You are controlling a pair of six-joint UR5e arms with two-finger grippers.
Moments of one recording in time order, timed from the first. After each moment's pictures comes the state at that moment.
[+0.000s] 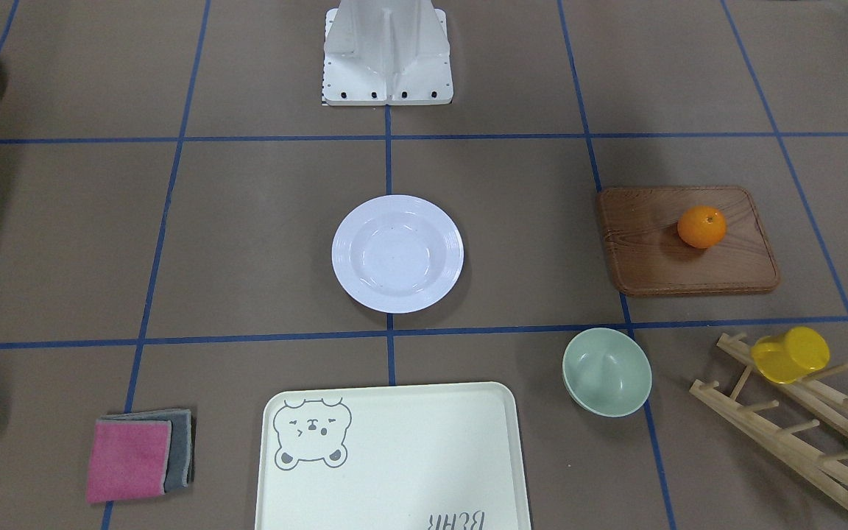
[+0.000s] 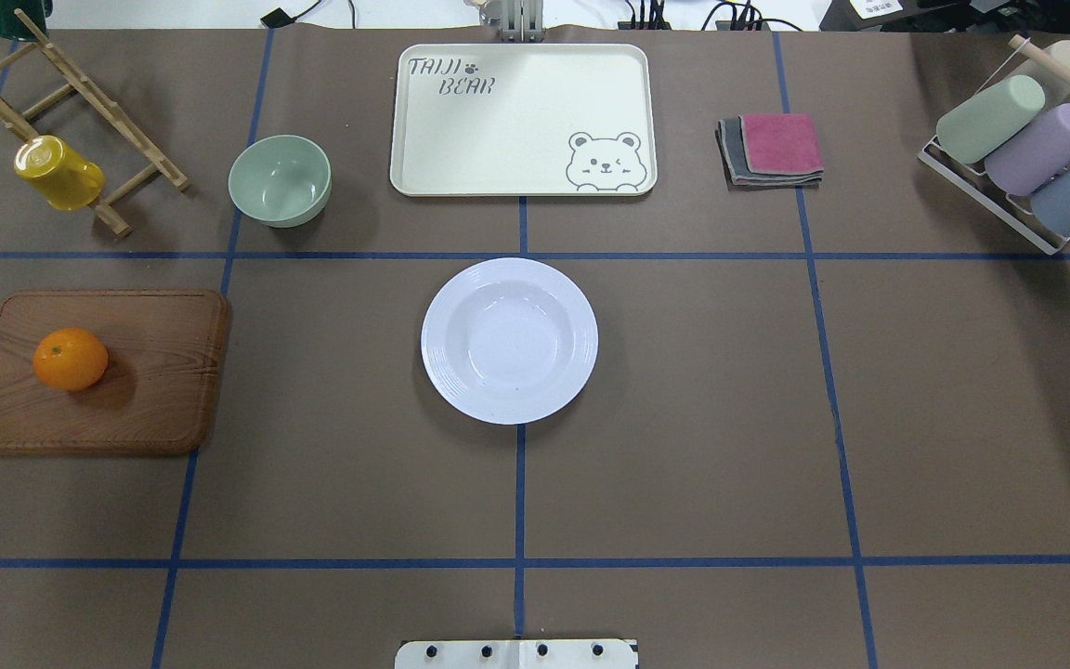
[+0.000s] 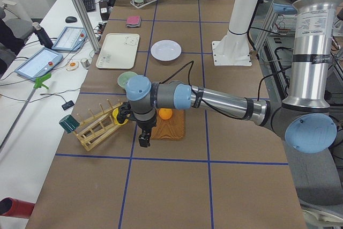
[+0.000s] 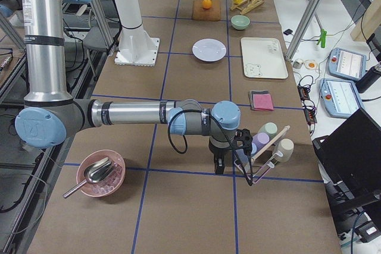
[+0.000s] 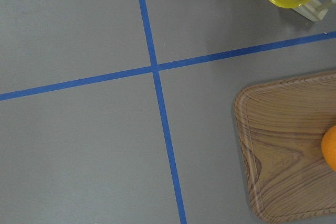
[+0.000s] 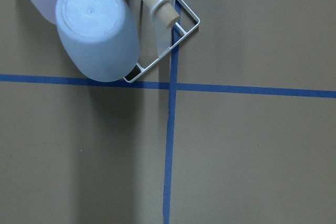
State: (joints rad) left arm -1.53 -1.57 -1.78 -1.37 -2.33 0.14; right arm 1.57 -1.58 1.64 -1.60 2.33 -0.02
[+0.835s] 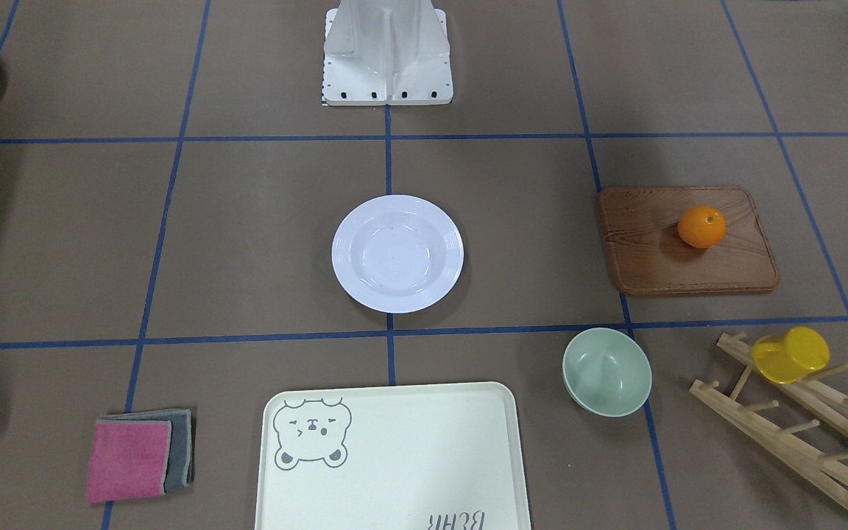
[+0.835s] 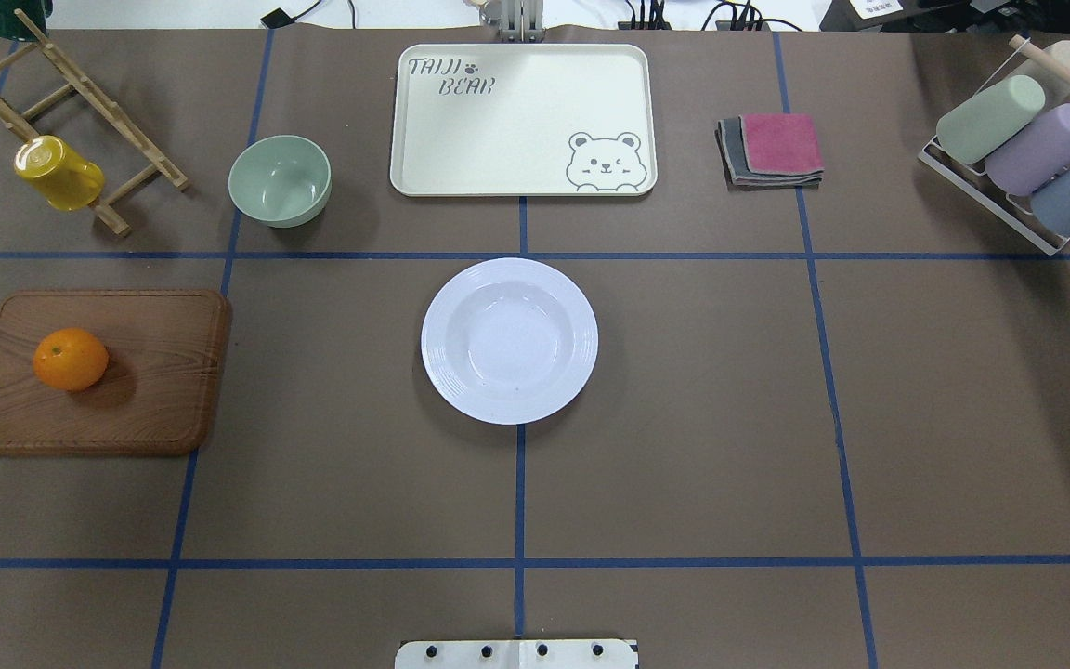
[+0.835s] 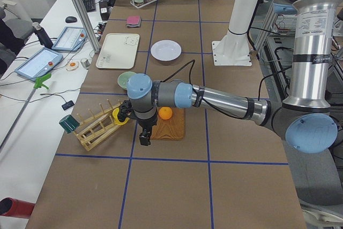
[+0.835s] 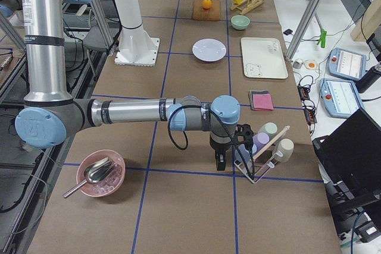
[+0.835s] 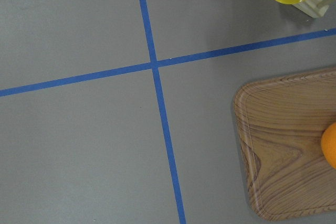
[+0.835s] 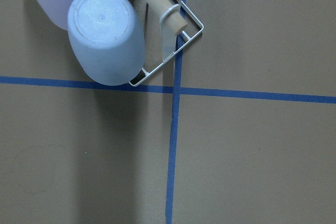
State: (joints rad) left arm -1.53 -1.57 -1.80 -1.37 -2.33 0.14; right arm 1.56 -1.57 1.67 -1.59 2.33 -0.01
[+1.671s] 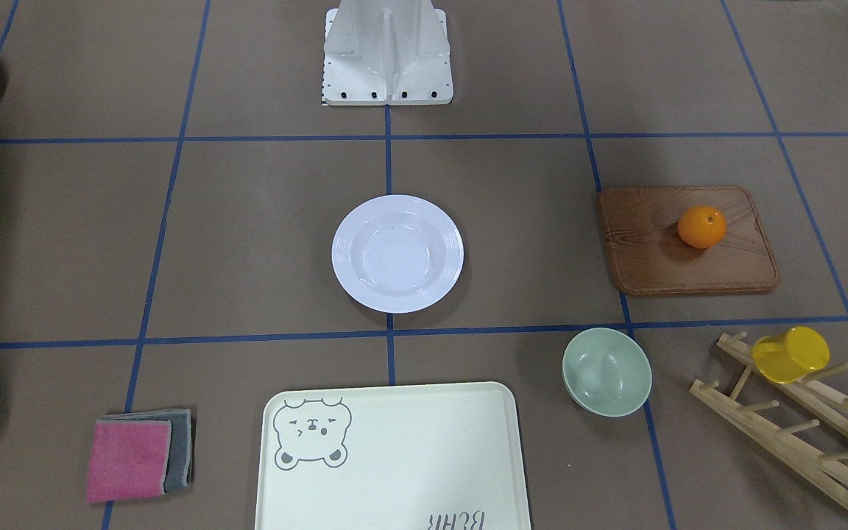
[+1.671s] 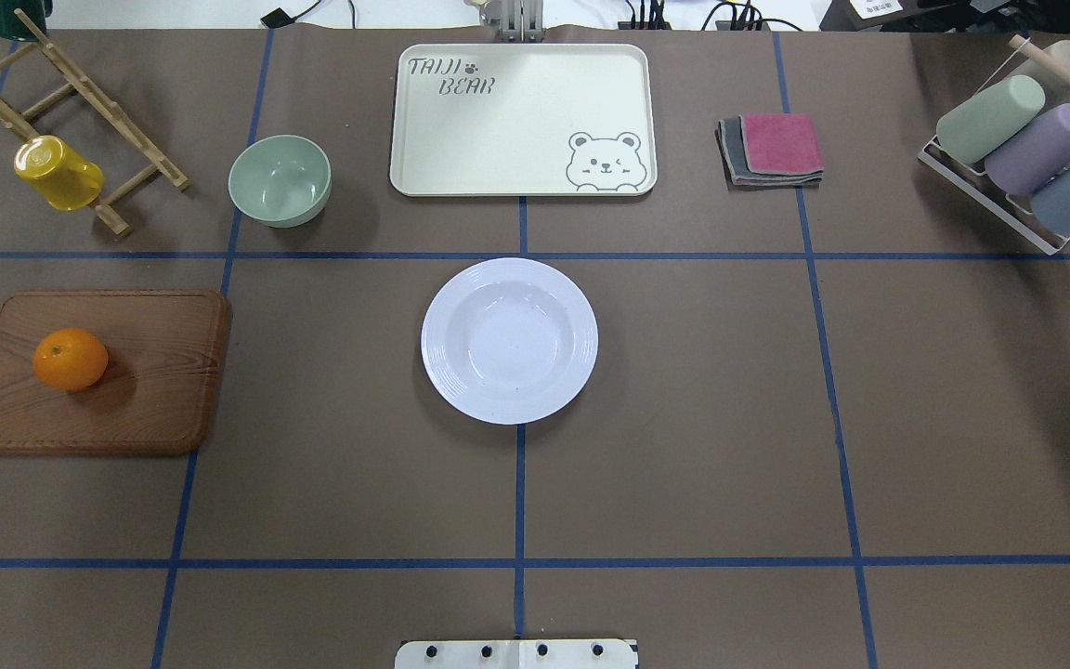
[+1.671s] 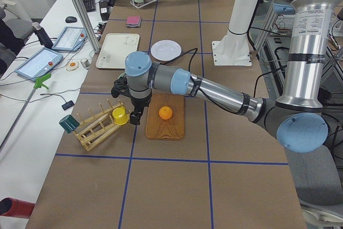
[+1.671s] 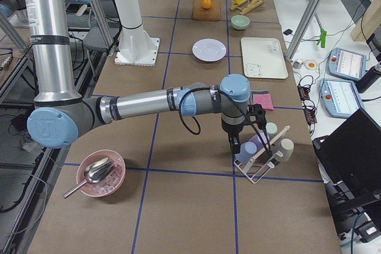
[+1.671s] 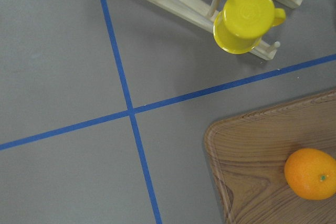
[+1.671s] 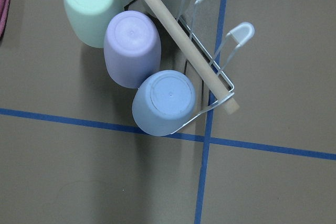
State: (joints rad) left arm -1.52 -1.63 -1.88 -1.45 -2.39 0.12; right arm 1.56 -1.50 1.72 -1.59 2.33 0.01
